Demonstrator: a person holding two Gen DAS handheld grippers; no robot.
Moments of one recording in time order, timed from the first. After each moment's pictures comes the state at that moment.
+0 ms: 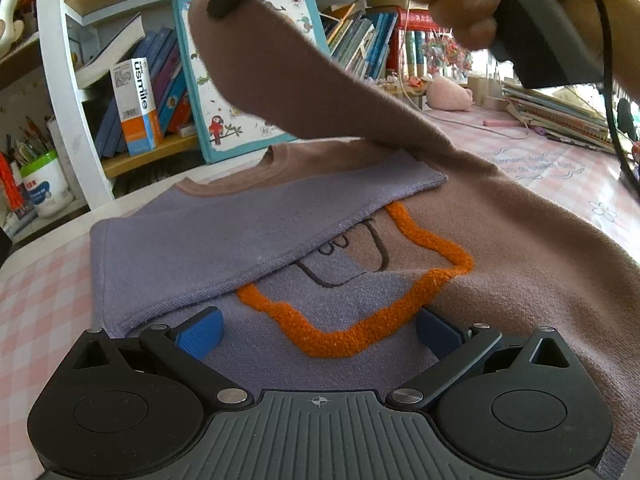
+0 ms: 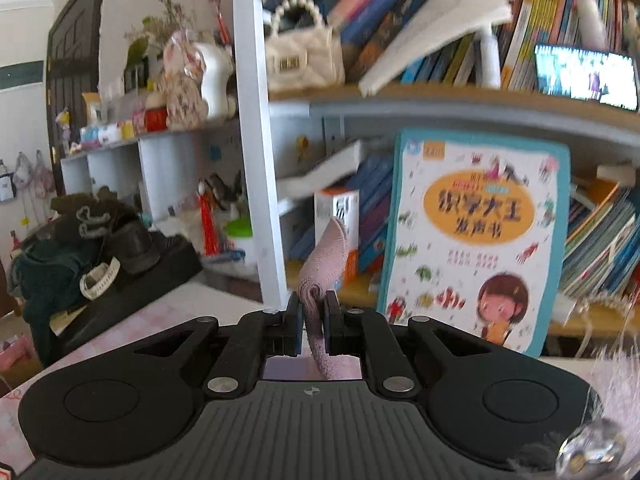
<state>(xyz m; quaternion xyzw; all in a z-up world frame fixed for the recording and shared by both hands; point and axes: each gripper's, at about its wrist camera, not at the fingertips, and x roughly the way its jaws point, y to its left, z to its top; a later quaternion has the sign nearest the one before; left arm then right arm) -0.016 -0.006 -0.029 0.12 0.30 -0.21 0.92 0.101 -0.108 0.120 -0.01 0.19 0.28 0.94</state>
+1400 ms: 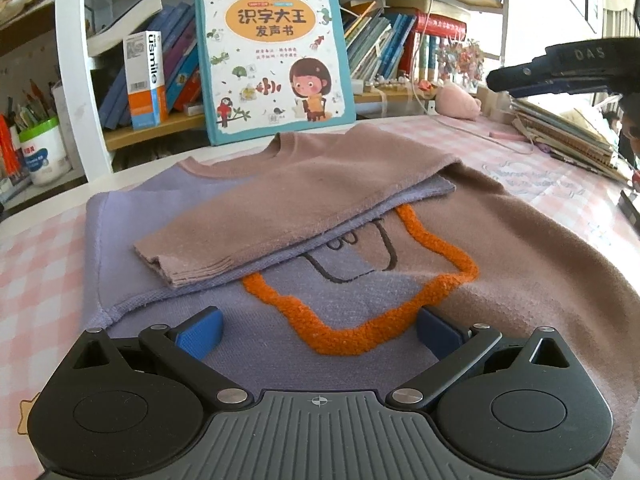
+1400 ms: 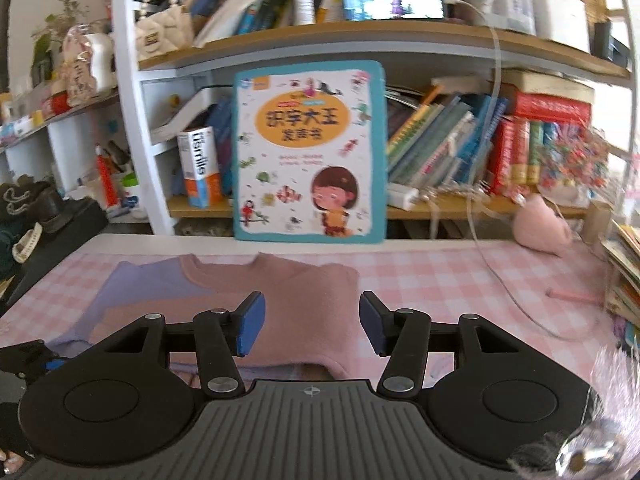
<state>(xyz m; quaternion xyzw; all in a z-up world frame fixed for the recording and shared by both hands) -0.007 0.004 -0.027 0.08 0.32 -0.21 0.92 0.016 -0.261 0.071 0.02 0.24 0.12 0.96</state>
